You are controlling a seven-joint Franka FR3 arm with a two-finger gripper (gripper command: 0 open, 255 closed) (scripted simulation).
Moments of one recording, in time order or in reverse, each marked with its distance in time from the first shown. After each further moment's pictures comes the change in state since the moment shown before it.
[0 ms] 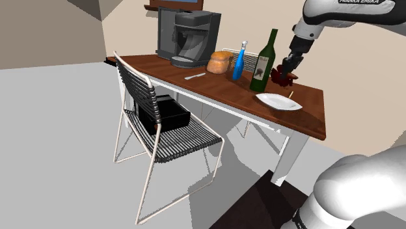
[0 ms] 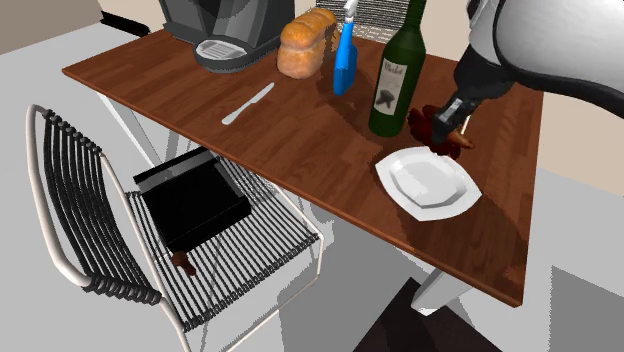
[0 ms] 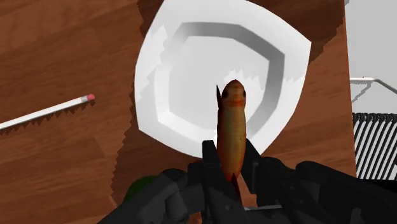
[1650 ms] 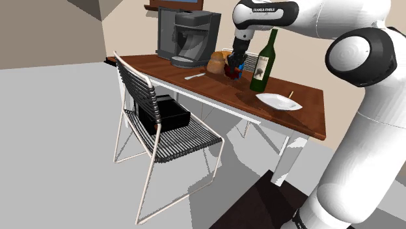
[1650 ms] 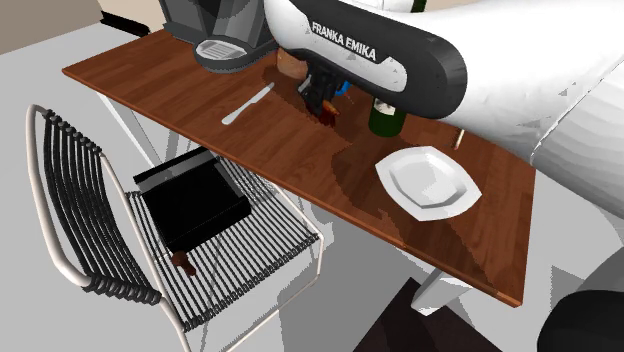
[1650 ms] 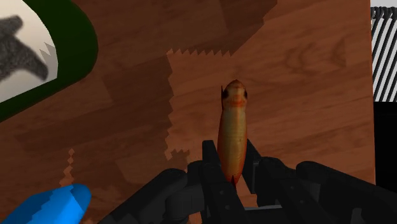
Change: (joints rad) arm 0.101 0.636 0.076 0.525 0.149 0.080 0.153
